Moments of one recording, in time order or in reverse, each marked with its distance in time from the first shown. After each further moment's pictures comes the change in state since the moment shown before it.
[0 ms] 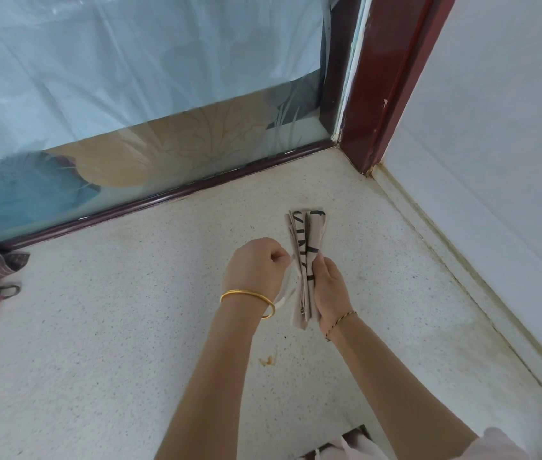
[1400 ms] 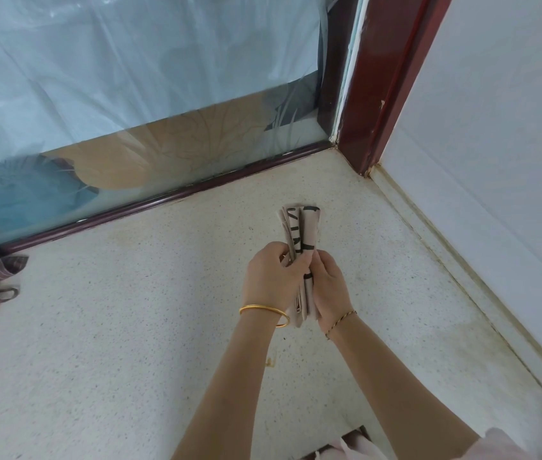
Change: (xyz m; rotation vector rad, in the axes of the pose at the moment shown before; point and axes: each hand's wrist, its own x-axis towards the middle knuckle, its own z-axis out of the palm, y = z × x) left_hand -0.002 0.005 0.031 -0.345 0.063 -0.031; right_hand -0.002 -0.008 0.000 0.078 -0.055 -0.082
